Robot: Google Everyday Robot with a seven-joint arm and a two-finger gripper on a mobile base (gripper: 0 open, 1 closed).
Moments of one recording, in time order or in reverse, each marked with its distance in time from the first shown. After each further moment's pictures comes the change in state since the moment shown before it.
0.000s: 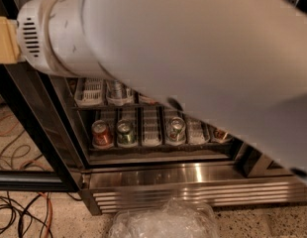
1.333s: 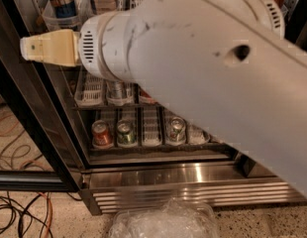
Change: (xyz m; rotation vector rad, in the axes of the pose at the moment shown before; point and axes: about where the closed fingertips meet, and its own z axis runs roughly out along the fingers) arm 0.015 -0.083 -0.015 0.218 0.007 0.071
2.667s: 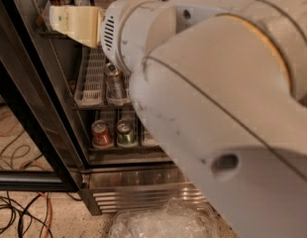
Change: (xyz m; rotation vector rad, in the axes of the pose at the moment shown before) arm -0.038 -0.035 -0.040 0.194 -0.228 0.043
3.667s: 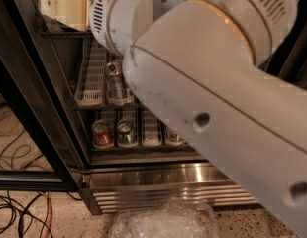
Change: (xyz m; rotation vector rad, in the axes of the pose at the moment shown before) arm -0.018 0.013 0.029 -0.063 -0.031 -0.010
